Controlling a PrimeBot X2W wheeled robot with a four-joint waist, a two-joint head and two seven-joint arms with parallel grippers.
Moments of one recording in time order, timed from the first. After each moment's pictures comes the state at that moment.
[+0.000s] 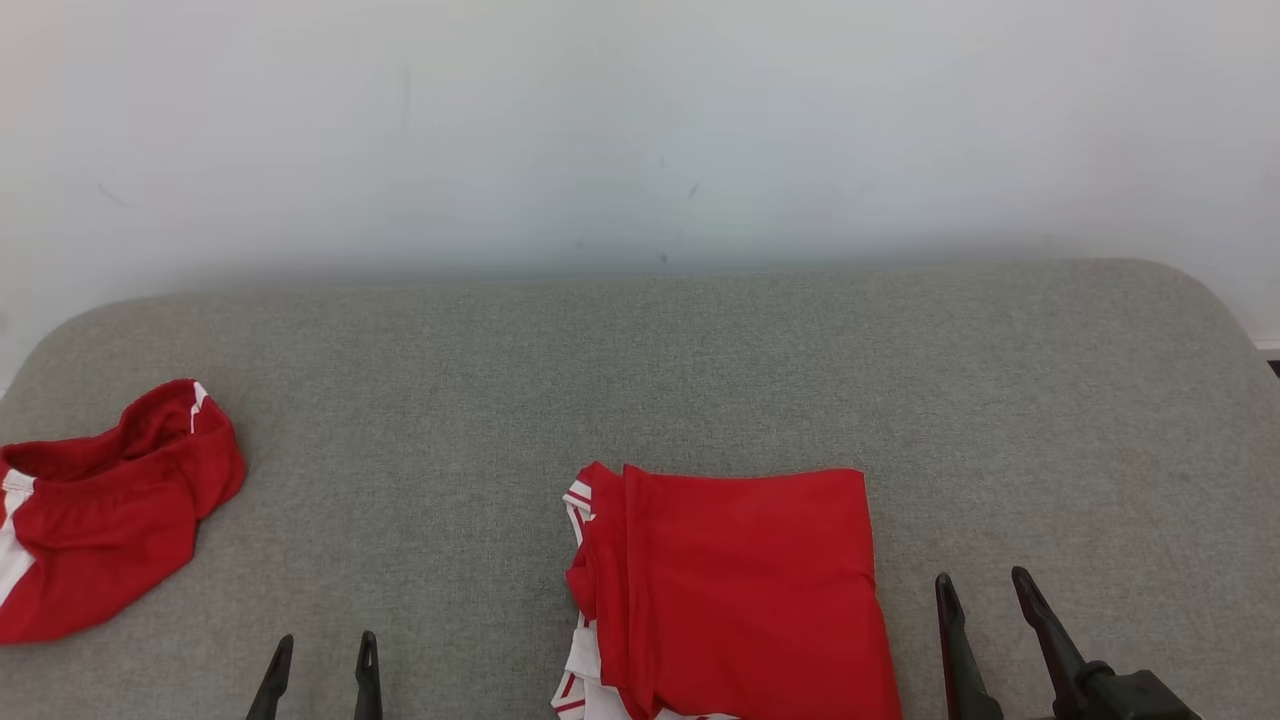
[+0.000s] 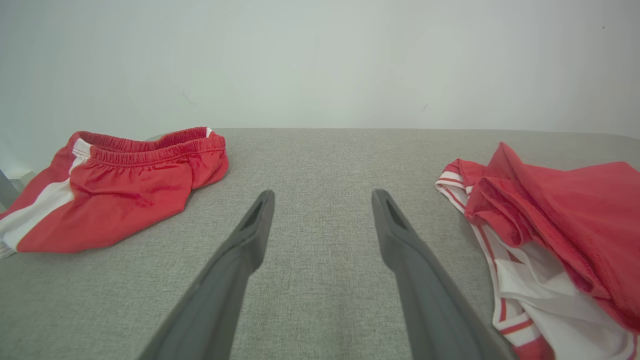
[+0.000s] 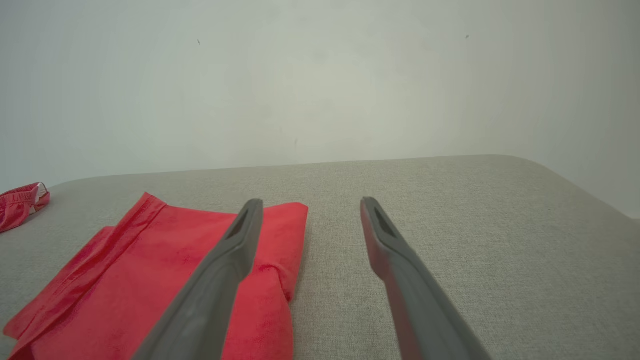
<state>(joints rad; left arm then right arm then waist) 0.08 0.05 0.03 0.21 -0.08 -0.10 -0.26 0.09 -0.06 0.00 0.14 0.11 0.13 -0.26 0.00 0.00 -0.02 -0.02</state>
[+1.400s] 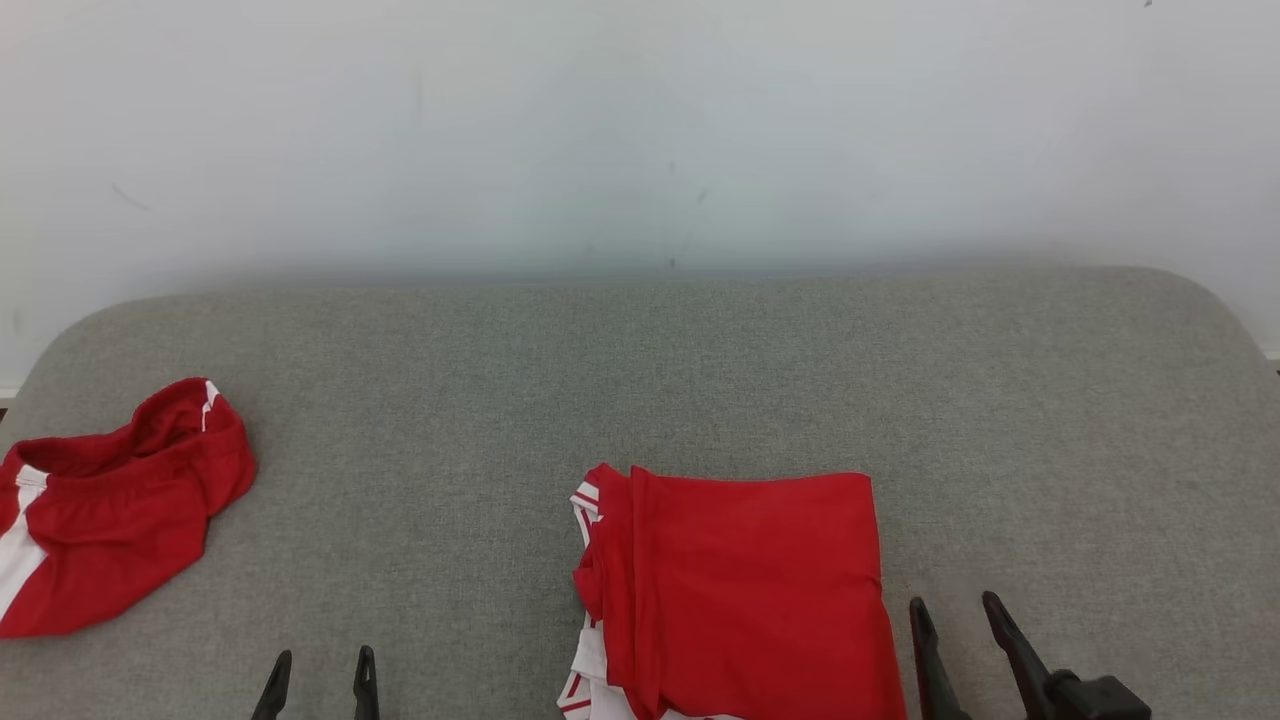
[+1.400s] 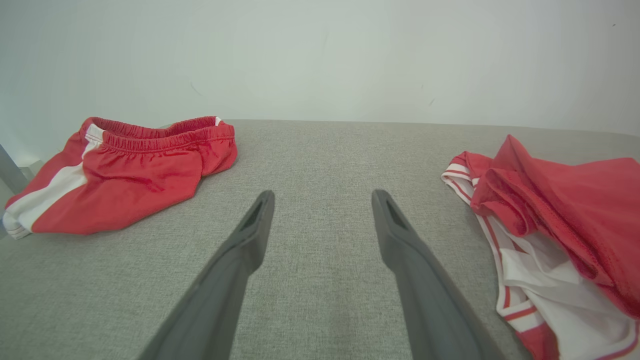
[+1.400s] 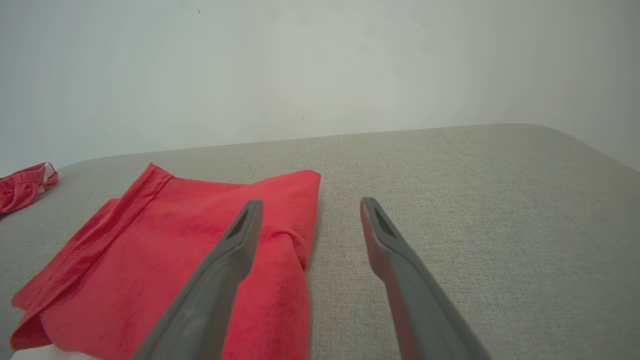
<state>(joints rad) 0.10 0.05 0.04 0.21 -0.09 -0.10 -0.26 0.08 -0.05 0.02 0.22 0.13 0.13 -0.26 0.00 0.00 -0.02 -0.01</state>
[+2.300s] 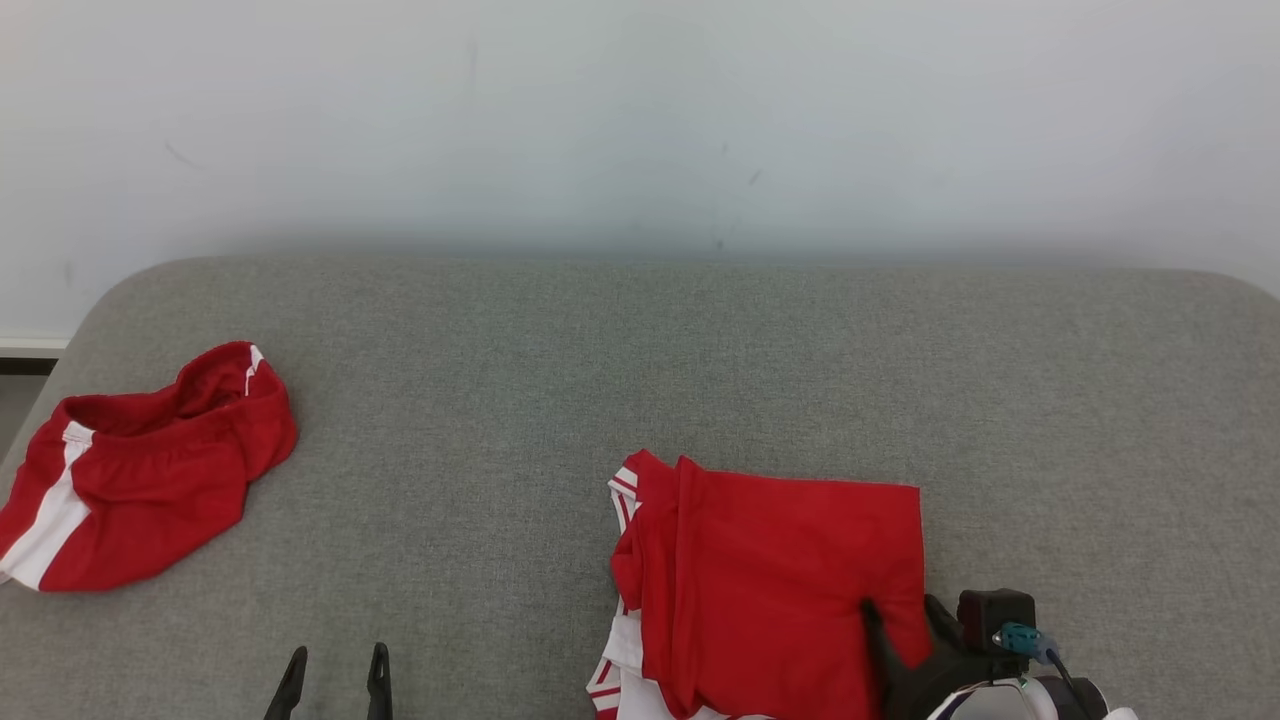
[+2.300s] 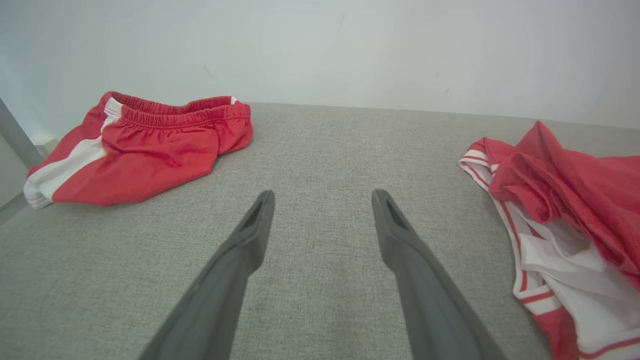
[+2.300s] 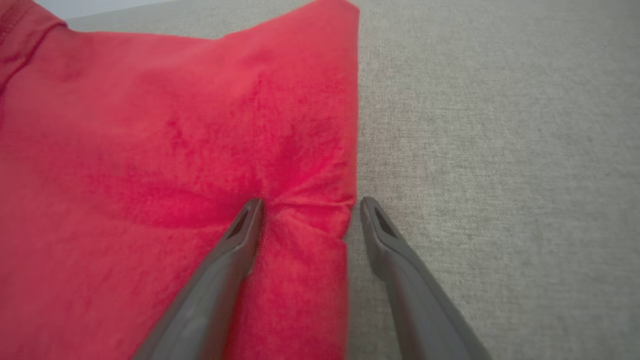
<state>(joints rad) 0.08 0.05 0.02 0.24 -0.10 -0.11 -0.26 -0.40 -0.06 0.07 1.08 0.13 0.13 -0.26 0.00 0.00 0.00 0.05</state>
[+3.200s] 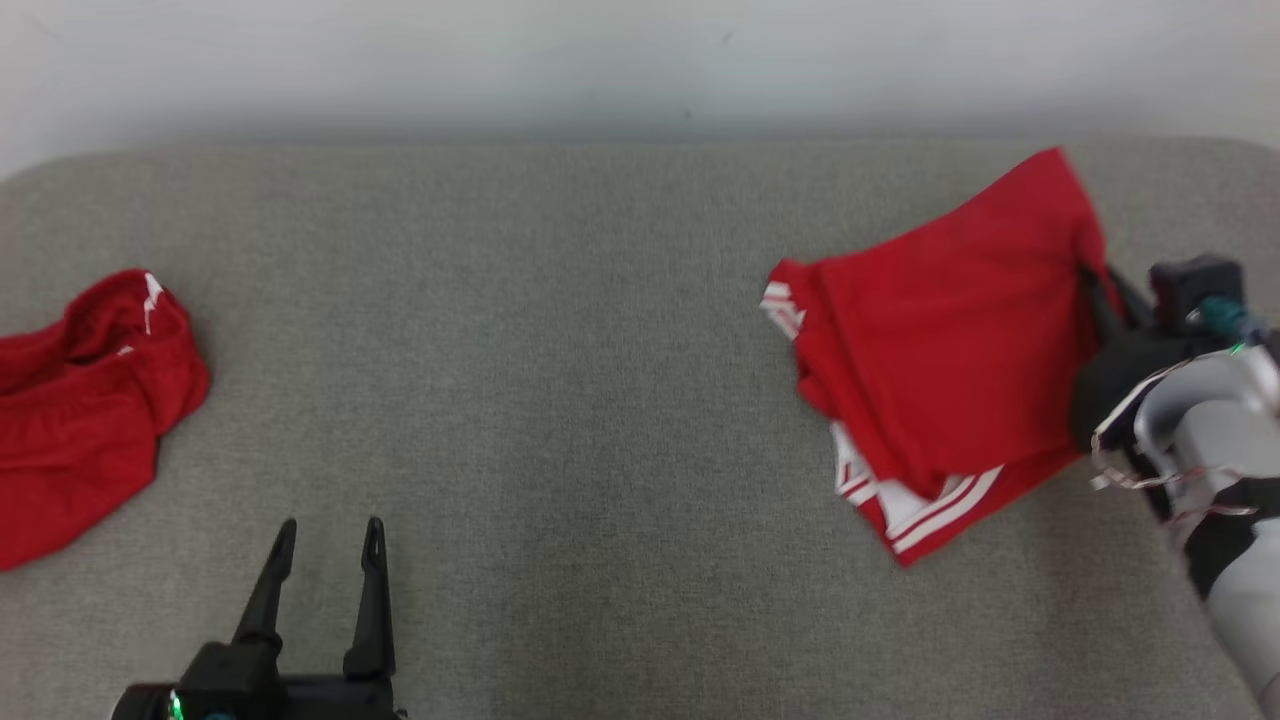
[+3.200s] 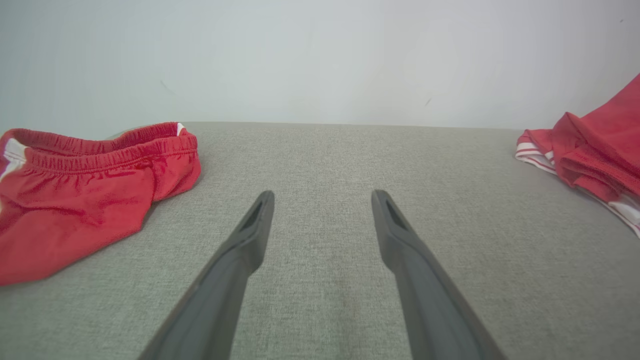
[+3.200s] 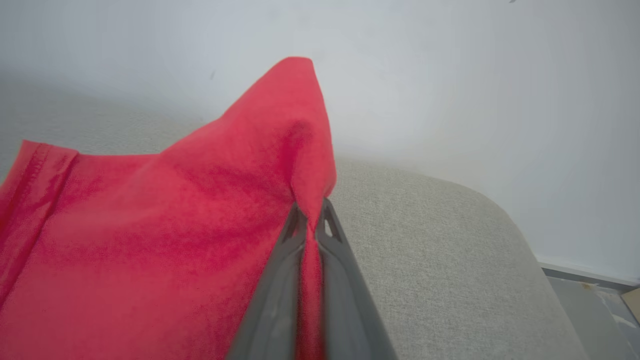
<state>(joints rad) -0.05 0.05 0.01 0.16 -0.10 -0.11 -0.26 -0.87 -0.40 0.31 1.11 0.22 0.13 -0.23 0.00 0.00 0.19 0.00</state>
